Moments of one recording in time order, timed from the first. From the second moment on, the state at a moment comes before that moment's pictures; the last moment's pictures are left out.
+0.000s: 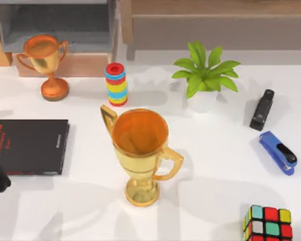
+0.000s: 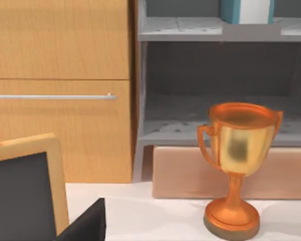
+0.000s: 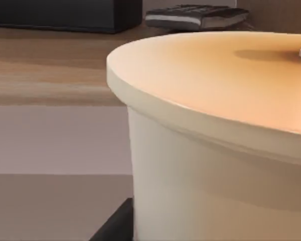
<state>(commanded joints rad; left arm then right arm) 0.00 0.00 0.00 0.00 0.00 0.00 -0.54 2.20 0.91 1.32 -0.50 0.02</state>
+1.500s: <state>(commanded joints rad) 0.00 0.00 0.00 0.00 0.00 0.00 -0.54 2.21 0.90 1.32 -0.50 0.02</state>
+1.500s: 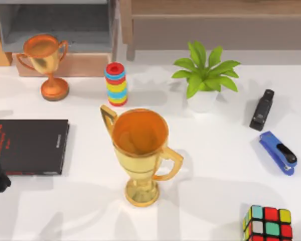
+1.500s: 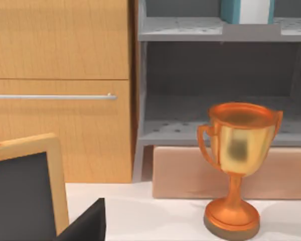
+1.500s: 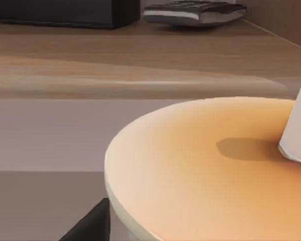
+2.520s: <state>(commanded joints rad) 0.00 0.00 0.00 0.00 0.00 0.00 -0.59 2.04 0.76 1.30 -0.55 0.02</state>
